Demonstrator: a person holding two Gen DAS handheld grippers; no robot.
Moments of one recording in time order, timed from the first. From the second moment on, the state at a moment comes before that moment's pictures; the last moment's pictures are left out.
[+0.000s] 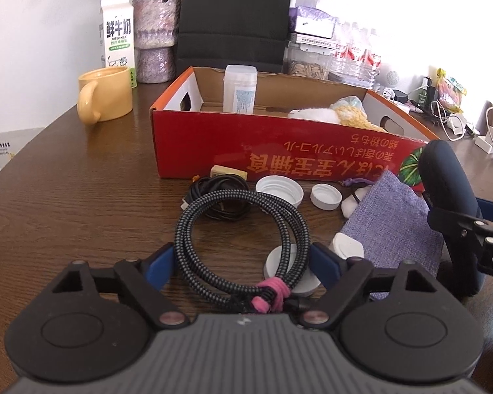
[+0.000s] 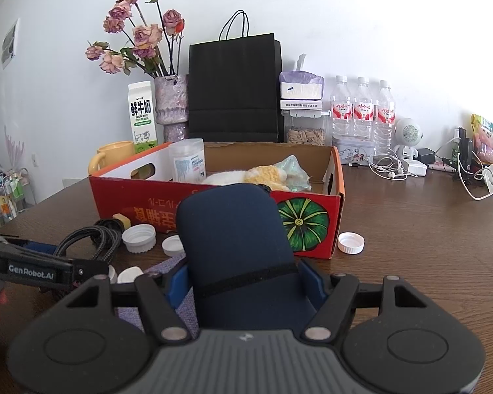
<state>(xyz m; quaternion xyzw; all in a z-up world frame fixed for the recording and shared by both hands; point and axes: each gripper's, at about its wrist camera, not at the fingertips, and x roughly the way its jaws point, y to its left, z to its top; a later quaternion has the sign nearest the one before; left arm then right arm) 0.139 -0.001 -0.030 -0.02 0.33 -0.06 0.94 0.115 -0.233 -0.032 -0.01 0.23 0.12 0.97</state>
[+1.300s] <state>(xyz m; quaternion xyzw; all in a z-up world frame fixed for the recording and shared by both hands) 0.127 -0.070 -0.022 0.13 0.28 -0.18 0.94 0.114 -0.237 -0.033 0.01 0.23 0.11 0.97</state>
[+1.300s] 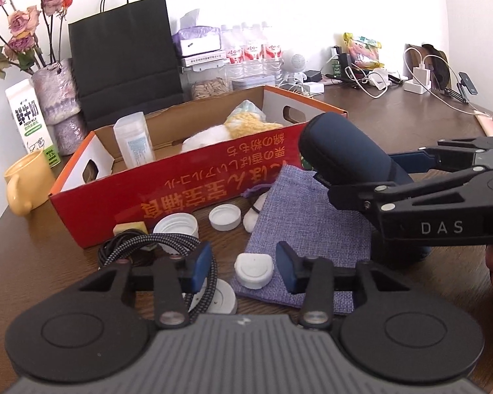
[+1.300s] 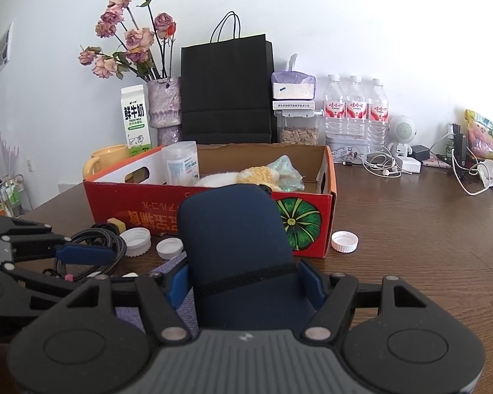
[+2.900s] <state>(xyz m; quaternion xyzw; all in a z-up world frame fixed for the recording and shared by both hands) 0.245 -0.042 0.058 -0.01 0.18 -0.09 0.98 0.240 -0.208 0.047 0.00 0.19 0.12 0.97</state>
